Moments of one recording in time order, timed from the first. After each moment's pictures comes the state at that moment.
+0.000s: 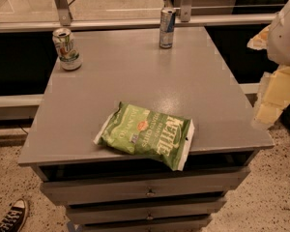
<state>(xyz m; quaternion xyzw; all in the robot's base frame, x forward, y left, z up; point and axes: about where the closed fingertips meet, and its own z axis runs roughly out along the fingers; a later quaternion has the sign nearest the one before) 0.438 -0.217 0.976 -0.60 0.78 -0.03 0.16</state>
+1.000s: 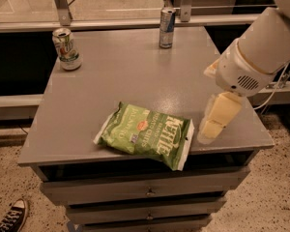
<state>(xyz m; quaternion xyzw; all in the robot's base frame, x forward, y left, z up) 0.456 -0.144 0.906 -0.59 0.78 0.07 0.19</state>
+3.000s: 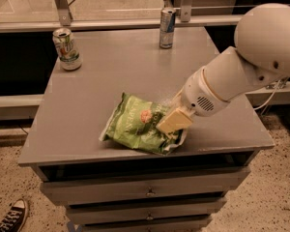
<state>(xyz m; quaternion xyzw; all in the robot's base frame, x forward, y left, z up) 0.465 -0.068 0.857 -0.53 0.79 0.19 0.24</state>
